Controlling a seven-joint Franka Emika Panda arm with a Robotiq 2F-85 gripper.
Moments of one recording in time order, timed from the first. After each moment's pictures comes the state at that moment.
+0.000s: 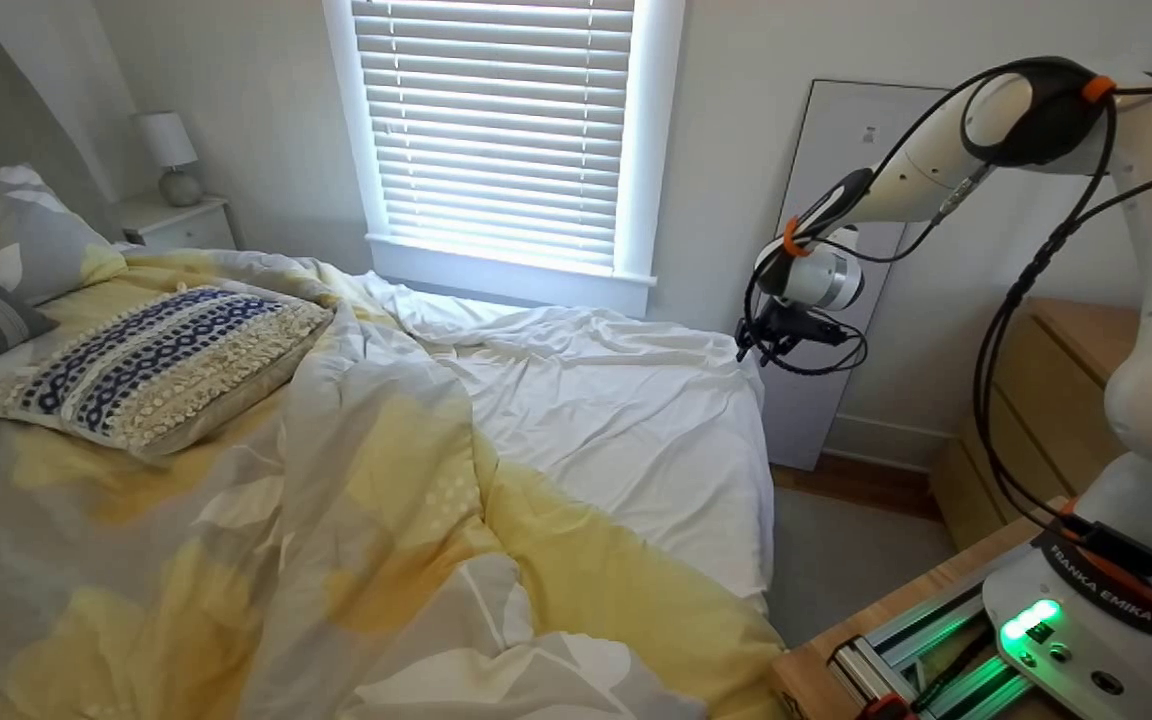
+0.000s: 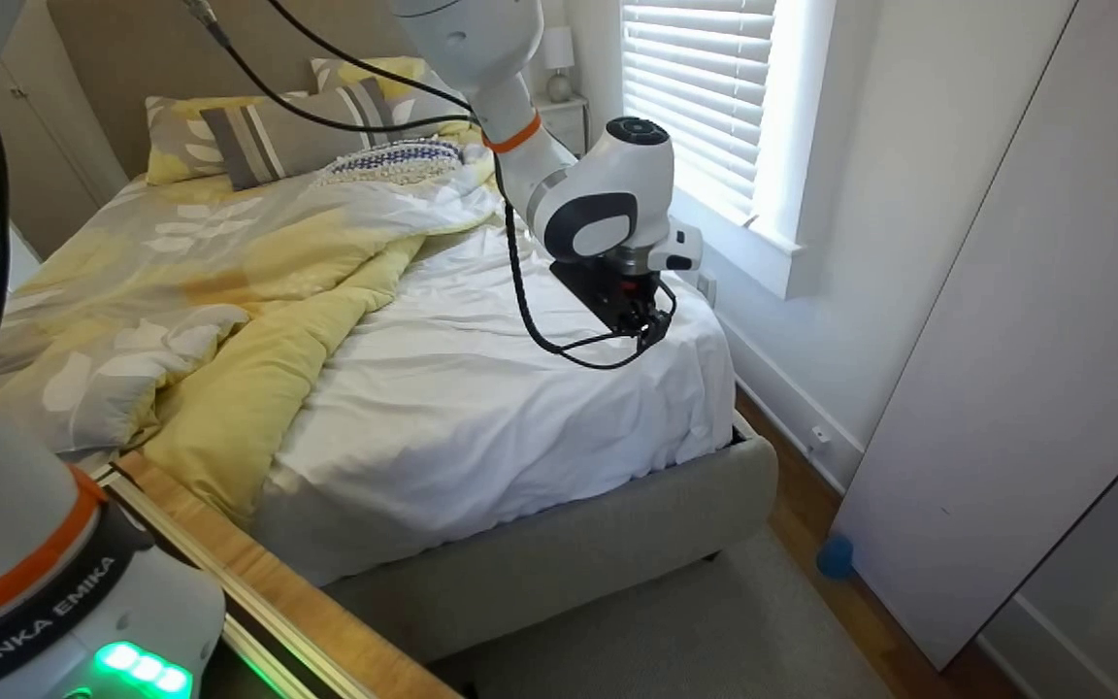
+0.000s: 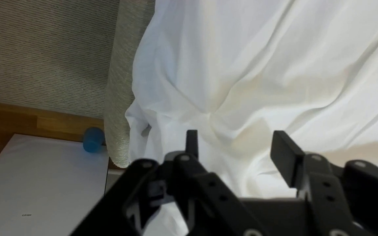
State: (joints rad) arm -0.31 0.80 0.11 -1.88 0.32 2.84 -0.14
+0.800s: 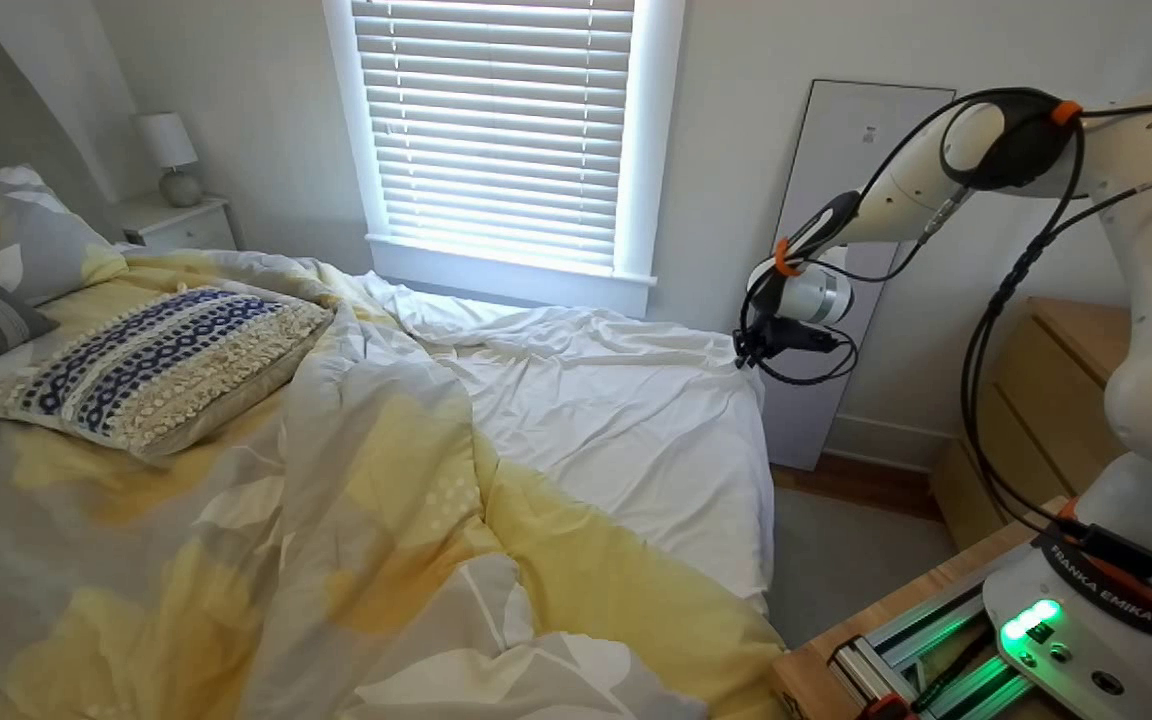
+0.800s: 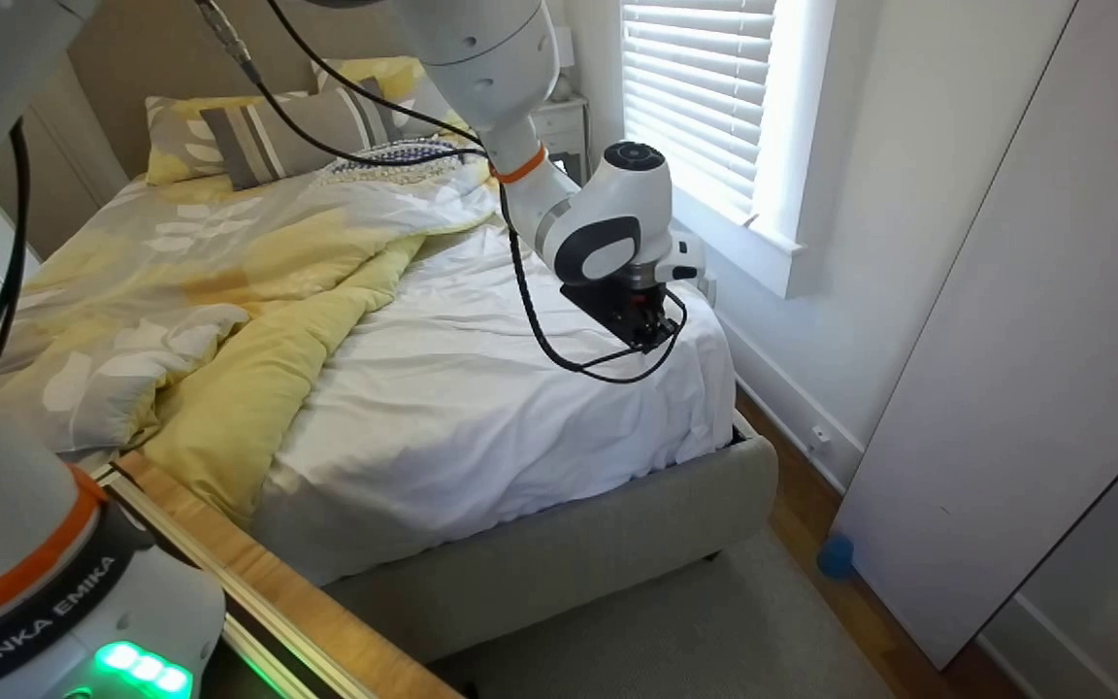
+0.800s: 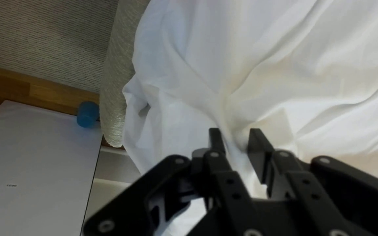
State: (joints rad) arm -0.31 0.91 0.12 -1.80 0.24 2.93 -0.18
